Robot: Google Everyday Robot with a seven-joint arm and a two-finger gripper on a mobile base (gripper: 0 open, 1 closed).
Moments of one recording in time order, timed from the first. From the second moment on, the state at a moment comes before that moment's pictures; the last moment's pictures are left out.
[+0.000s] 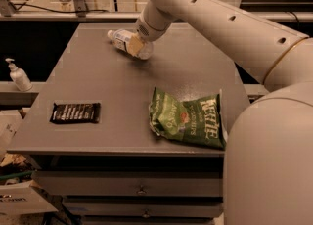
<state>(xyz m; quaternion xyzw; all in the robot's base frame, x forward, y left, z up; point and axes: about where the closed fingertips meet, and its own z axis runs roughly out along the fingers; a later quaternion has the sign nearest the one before) 0.754 0.044 0.858 -0.43 0.84 0.07 0.31</state>
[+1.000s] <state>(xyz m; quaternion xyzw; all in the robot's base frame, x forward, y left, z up) 0.681 0.033 0.910 -0.53 0.76 0.14 0.36</state>
